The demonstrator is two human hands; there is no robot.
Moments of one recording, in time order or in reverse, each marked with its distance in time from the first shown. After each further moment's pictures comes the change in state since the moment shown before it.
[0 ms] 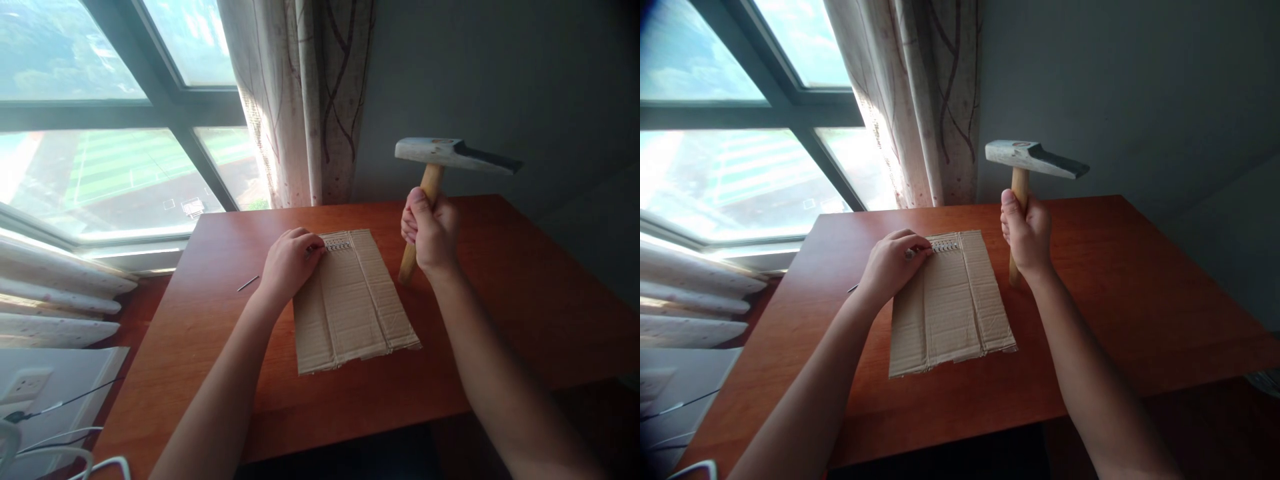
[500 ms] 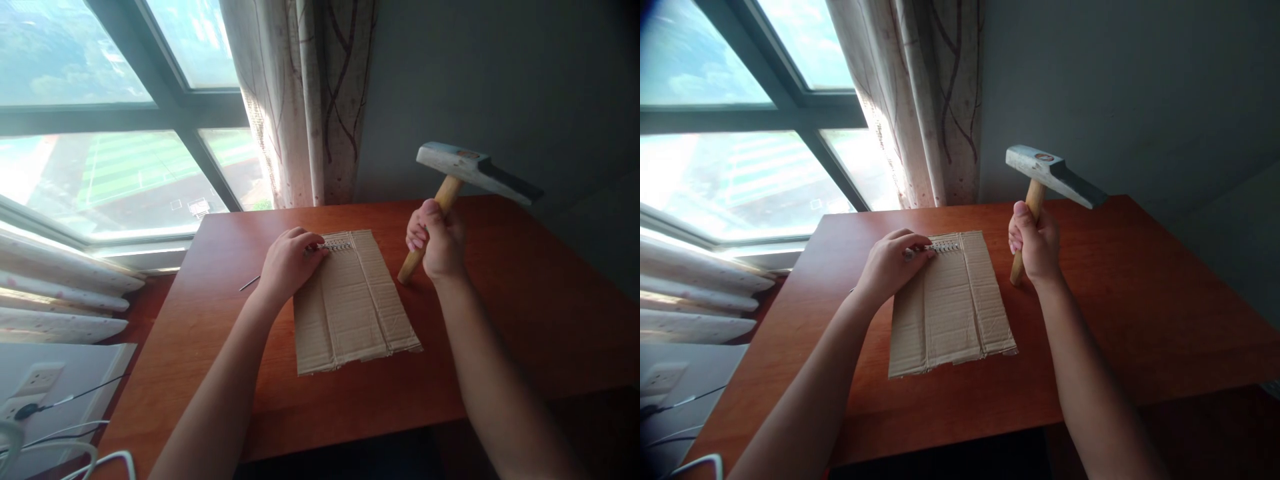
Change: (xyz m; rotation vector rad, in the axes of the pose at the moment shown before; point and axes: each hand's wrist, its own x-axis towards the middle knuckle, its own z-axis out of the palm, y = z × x) left_hand -0.001 0.000 -0.006 -0.015 0.012 -0.005; right_hand -0.006 0.015 -0.017 0.031 -0.025 0.004
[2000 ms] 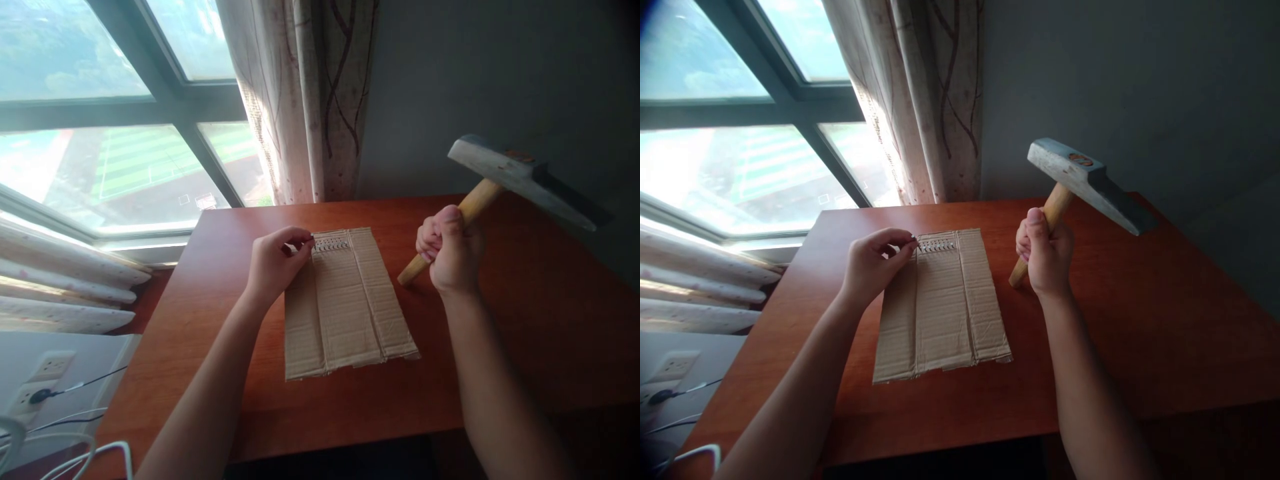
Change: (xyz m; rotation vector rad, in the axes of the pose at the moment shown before) left_hand -0.009 -0.002 0.001 -0.288 0.193 -0.173; right_hand -0.013 -0.004 -0.009 0.047 0.050 -0.051
